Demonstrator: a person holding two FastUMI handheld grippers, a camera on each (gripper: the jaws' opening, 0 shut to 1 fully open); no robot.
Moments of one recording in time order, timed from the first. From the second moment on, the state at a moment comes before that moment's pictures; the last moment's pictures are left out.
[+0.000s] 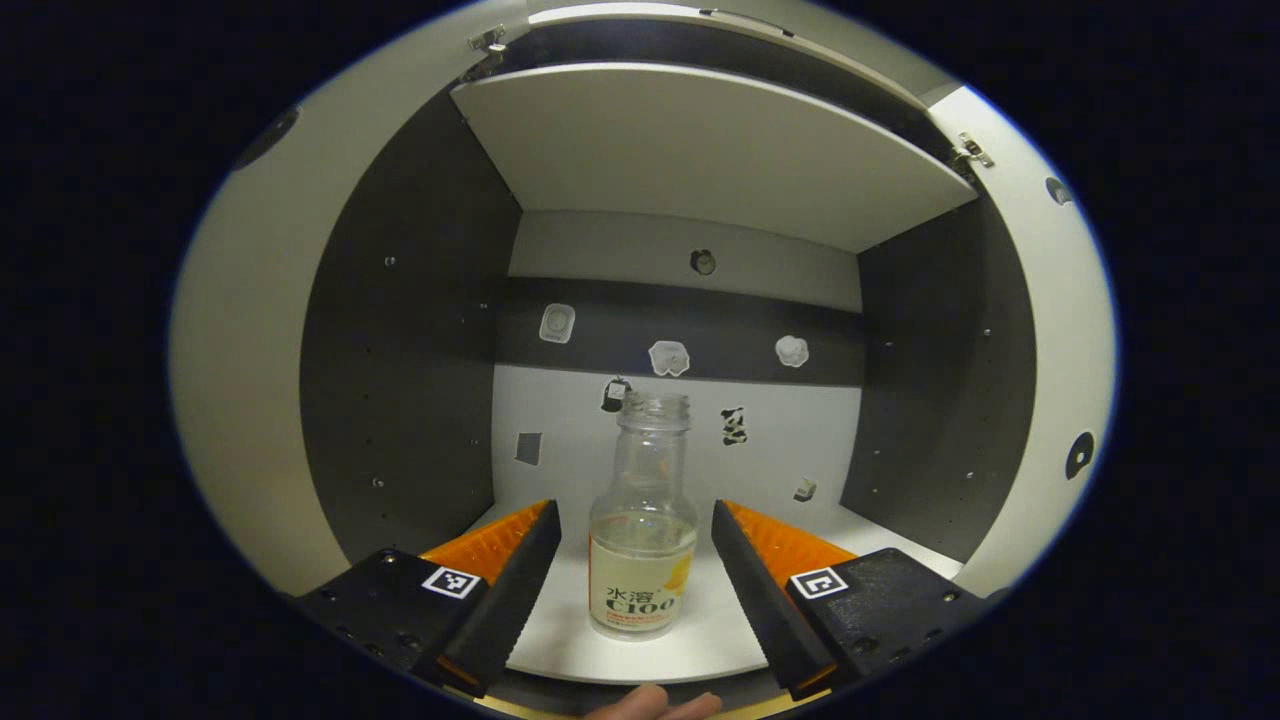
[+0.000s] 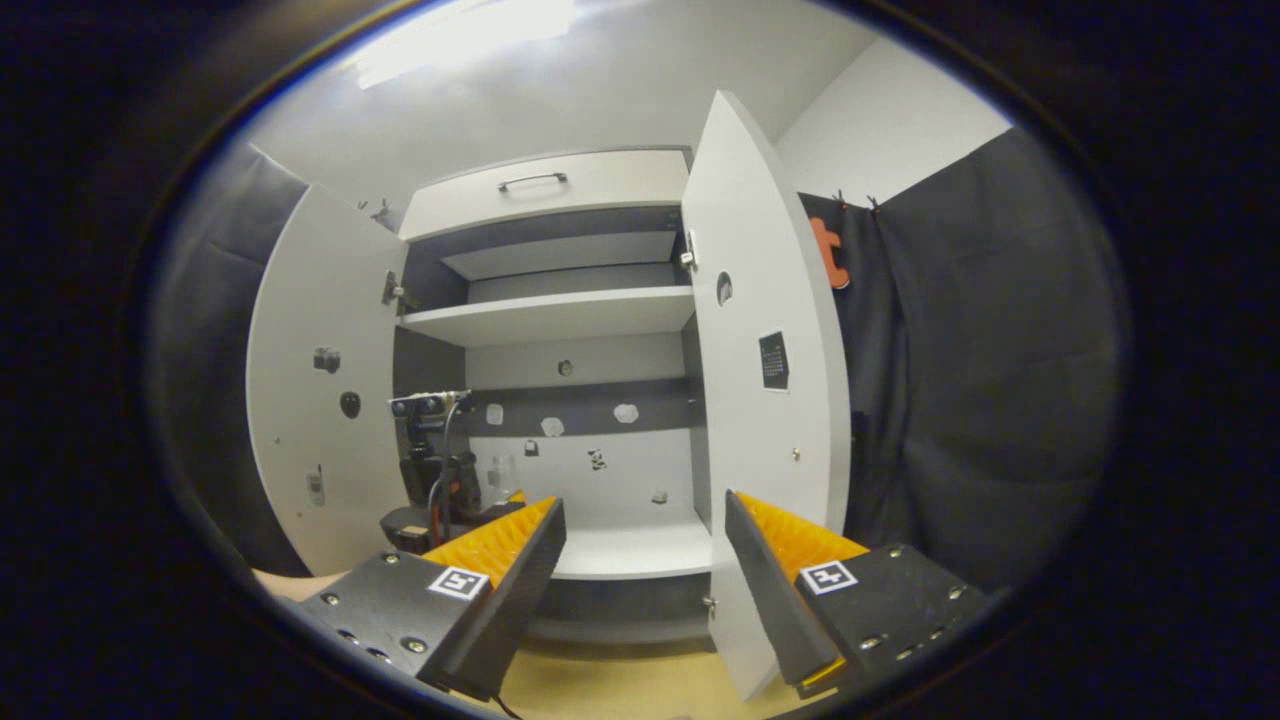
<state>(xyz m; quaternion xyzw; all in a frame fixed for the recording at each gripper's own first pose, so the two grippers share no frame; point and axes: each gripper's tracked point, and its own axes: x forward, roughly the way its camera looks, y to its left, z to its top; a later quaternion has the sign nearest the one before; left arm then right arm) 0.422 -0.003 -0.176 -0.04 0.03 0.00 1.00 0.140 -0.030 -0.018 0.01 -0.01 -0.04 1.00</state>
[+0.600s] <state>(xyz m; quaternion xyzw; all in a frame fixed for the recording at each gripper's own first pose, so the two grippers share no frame) 0.428 -0.012 -0.170 -0.04 0.06 -0.04 1.00 0.068 -0.041 -0.005 0.00 -0.03 -0.05 1.00</state>
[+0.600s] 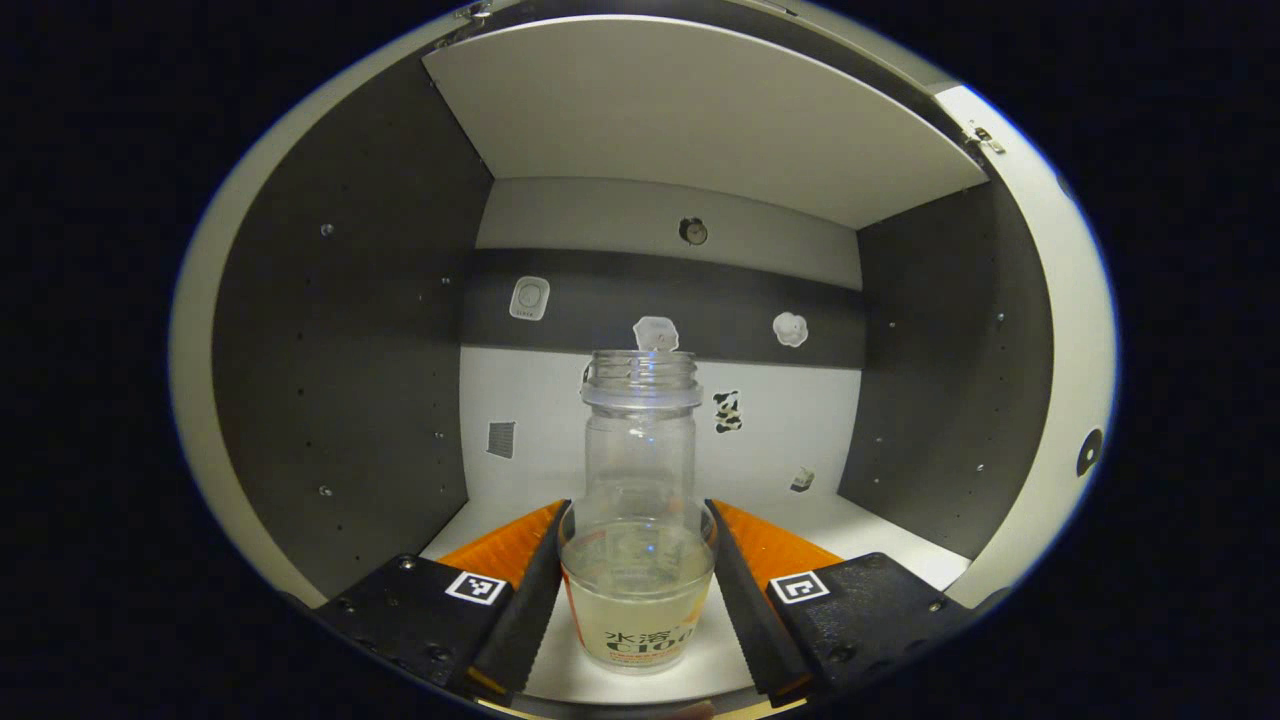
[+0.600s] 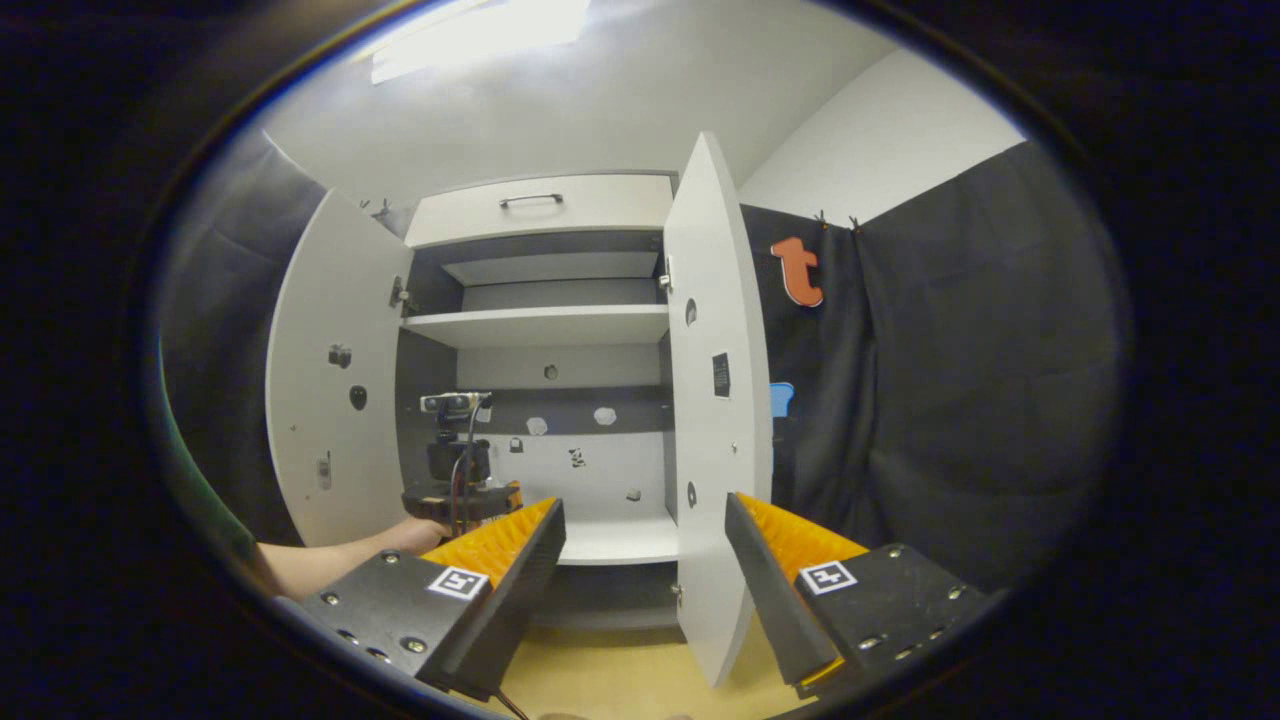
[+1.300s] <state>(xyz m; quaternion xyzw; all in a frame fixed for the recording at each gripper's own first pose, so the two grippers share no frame) 0.255 -0.021 -0.097 -0.06 0.01 -0.05 1.00 -0.020 -0.044 -0.022 0.02 -0.01 -0.01 1.00</state>
